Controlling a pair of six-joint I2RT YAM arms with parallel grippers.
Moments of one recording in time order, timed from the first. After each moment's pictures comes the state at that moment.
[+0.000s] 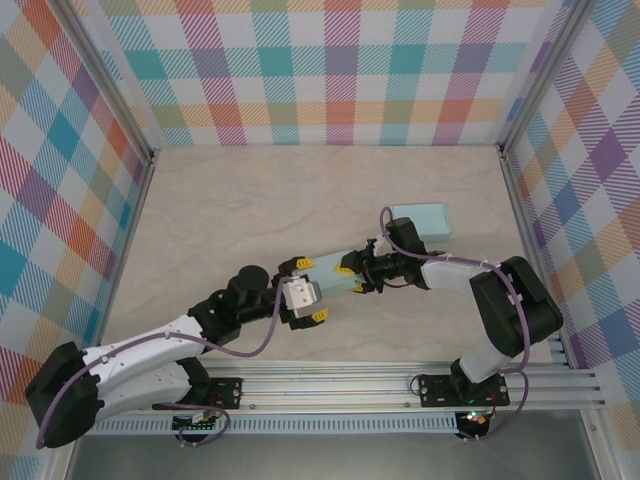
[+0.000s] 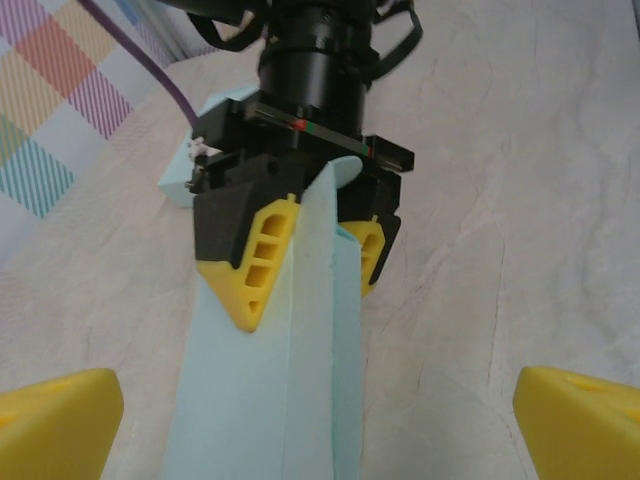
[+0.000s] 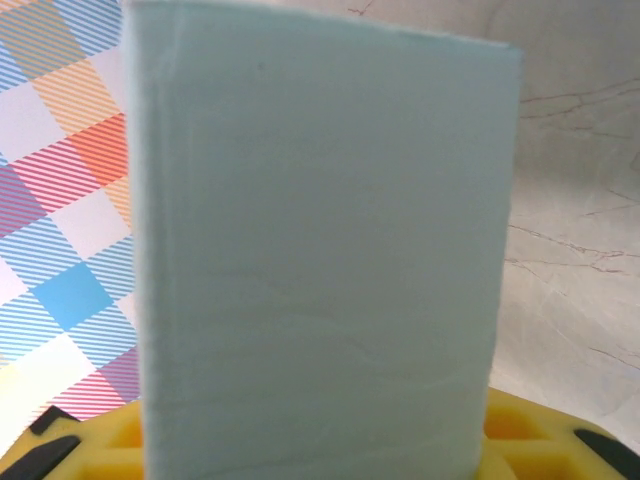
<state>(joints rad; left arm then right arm) -0.89 1.00 0.46 0.15 0.16 0.53 0.48 1.59 0.70 0.10 -0.88 1.26</state>
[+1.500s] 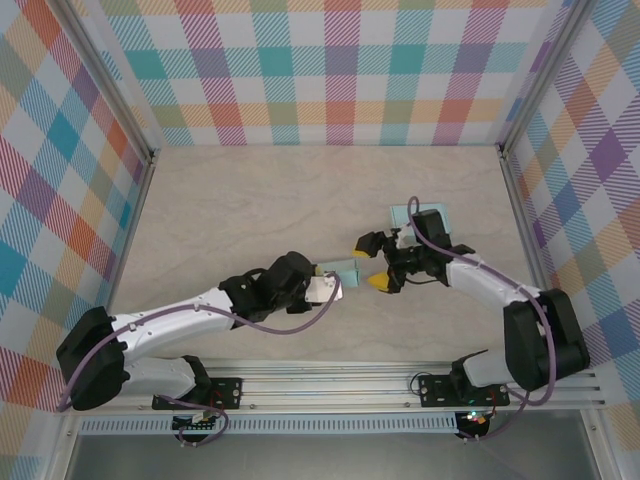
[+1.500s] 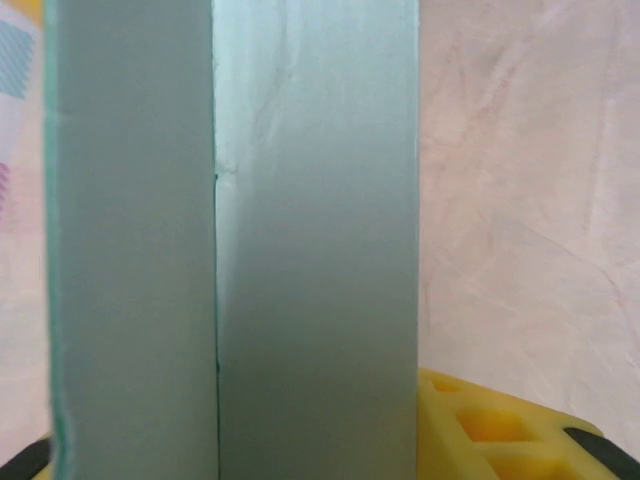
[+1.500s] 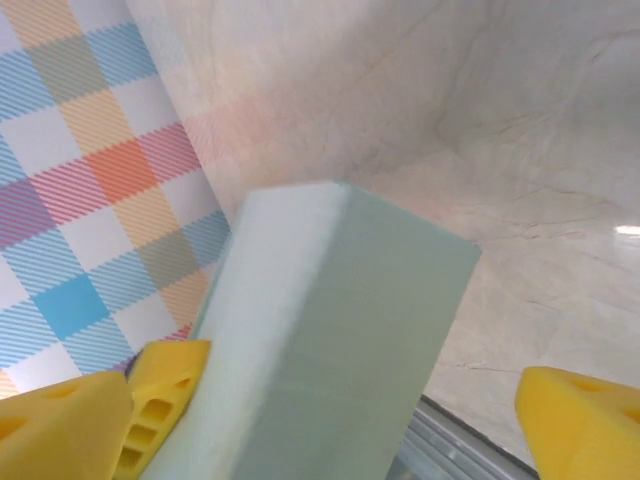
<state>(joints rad) -0.95 1.25 0.80 -0.33 -0.14 0.68 0.33 1.36 0.73 -0.23 -0.83 1.06</state>
